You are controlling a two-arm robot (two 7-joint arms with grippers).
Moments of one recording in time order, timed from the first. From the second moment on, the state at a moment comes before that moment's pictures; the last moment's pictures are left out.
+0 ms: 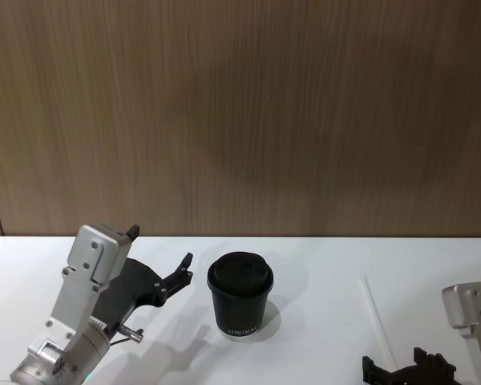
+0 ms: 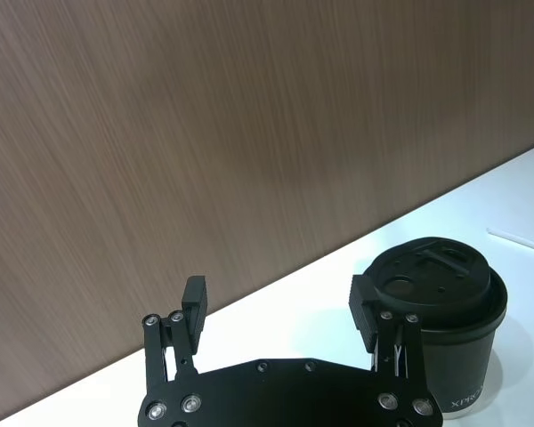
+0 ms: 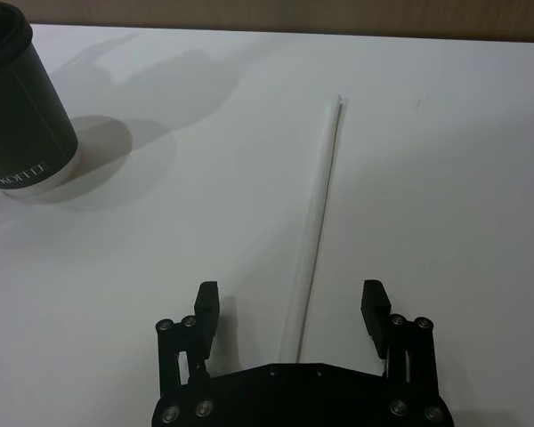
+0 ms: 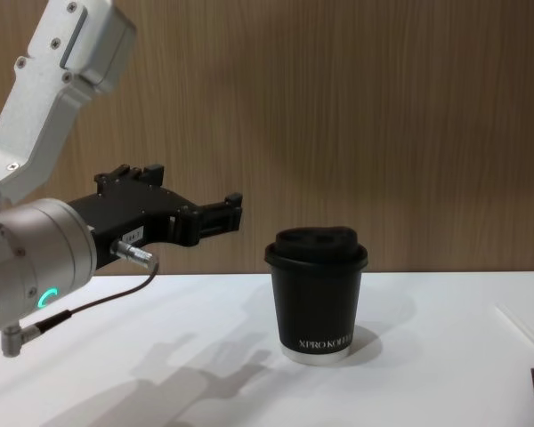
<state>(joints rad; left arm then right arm) -0.24 0.38 0.45 -1.63 -0.20 0.01 -0.01 -0.05 0.29 -0.09 -1.79 0.27 0.62 0.11</state>
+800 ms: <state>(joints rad) -0.24 0.38 0.45 -1.63 -0.20 0.01 -0.01 -0.06 0.31 -0.10 -1.80 0.24 0.63 0.13</state>
